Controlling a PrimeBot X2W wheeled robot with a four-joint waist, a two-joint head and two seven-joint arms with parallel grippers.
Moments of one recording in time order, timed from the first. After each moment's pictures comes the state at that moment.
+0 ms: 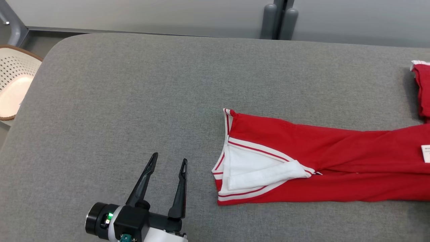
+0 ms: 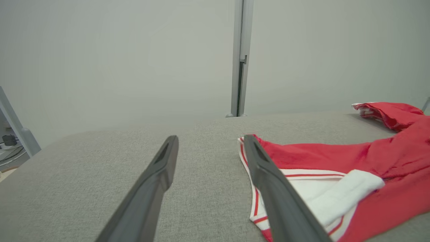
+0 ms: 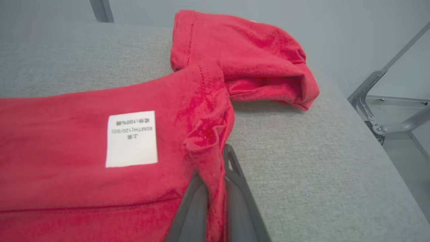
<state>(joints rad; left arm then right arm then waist) 0.03 0.05 -0.33 -0.03 -0.10 0.10 -0.26 -0.28 -0.44 -0.11 0.79 0.24 0.13 -0.08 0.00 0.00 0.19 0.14</state>
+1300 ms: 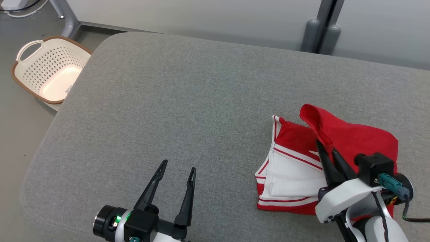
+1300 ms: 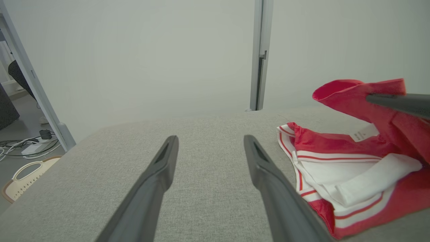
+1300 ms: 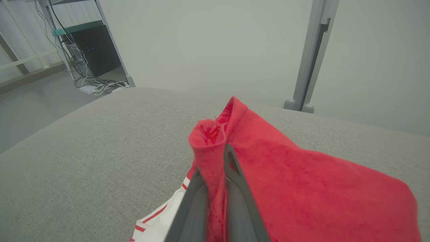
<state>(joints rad) 0.03 0.05 -0.34 0.01 -0.07 0.05 -0.26 -0.10 -0.05 0.13 0.03 0.10 0.13 0.15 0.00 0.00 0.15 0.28</state>
